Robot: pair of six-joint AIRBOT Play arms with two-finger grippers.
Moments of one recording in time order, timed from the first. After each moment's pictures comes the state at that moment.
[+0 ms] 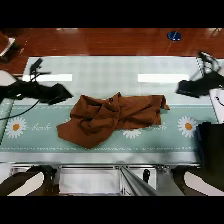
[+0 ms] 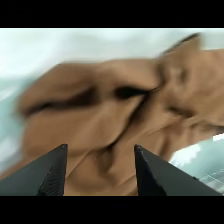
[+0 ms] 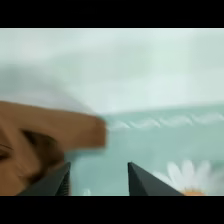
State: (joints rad) left arm 0.09 -1.12 0.91 0.94 -1.19 -1.45; right arm -0.20 -1.19 1.07 -1.37 1.19 1.56
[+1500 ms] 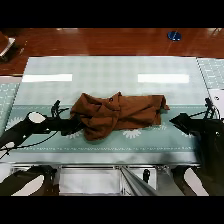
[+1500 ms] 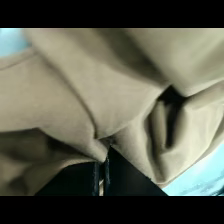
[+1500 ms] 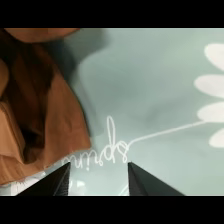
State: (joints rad) left arm -0.13 -1.12 0.42 0.64 -0.80 -1.49; right arm -0.46 -0.88 0.45 -0.92 1.06 1.36
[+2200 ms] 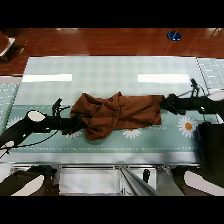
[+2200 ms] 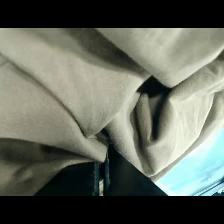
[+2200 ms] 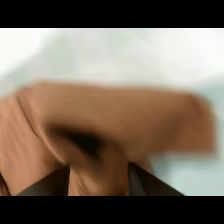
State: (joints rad) left arm -0.13 -1.12 0.43 0.63 -0.83 -1.44; right arm -0.21 -1.30 0.78 -0.76 0.94 1.32
